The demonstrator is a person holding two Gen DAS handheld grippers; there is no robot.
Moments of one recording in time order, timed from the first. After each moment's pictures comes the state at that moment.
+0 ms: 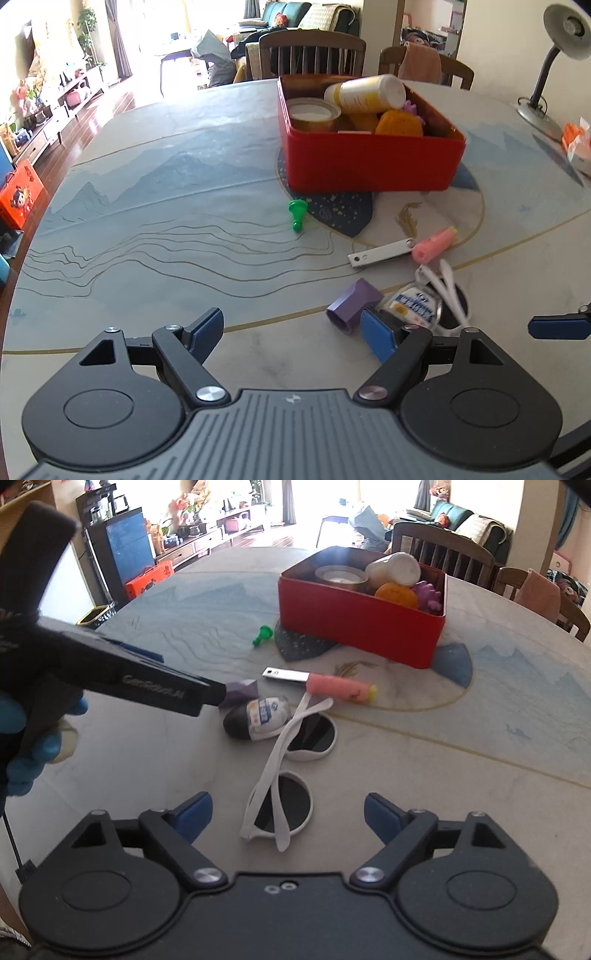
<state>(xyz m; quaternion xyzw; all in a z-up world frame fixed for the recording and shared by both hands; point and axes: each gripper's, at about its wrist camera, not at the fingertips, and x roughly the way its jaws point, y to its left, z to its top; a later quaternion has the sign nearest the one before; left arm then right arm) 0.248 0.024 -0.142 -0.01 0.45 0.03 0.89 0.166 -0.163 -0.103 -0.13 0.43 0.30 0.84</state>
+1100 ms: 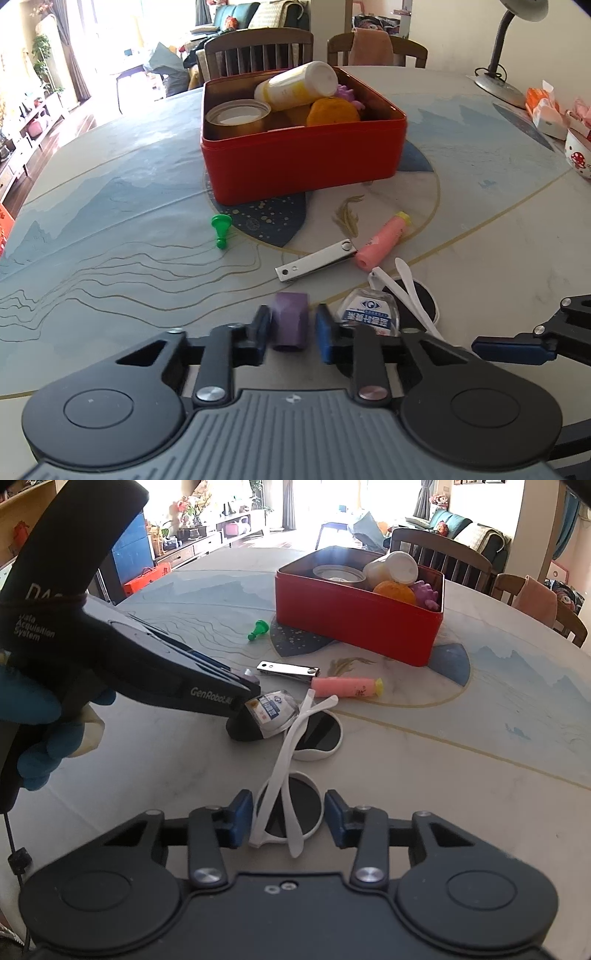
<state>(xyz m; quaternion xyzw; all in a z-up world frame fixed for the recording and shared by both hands) 0.266 -0.017 -0.146 0.03 0.45 -0.03 0.89 0.165 -0.166 -0.108 -0.13 0.42 0.30 0.85</state>
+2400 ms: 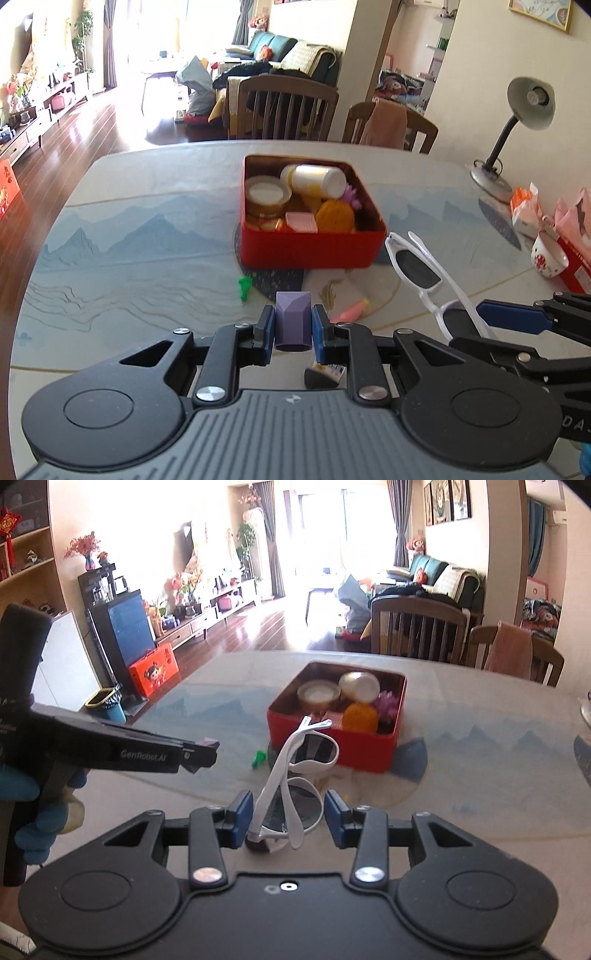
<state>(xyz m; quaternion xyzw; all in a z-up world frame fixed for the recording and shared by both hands) 0.233 0.010 -0.039 -0.08 0.40 -0.02 0.92 0.169 -0.194 0.009 -0.05 0.33 0.30 0.89</state>
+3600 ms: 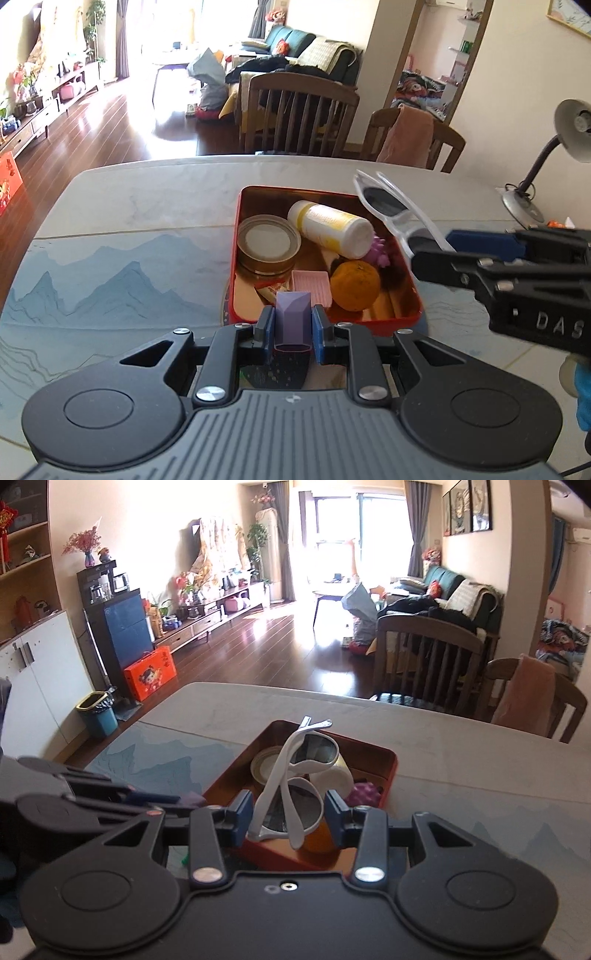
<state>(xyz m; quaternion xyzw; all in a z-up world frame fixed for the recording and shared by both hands) 0.360 0.011 -0.056 -0.09 0.41 0.01 0.91 0.323 -0.164 0.012 -0.07 0.33 0.33 0.88</state>
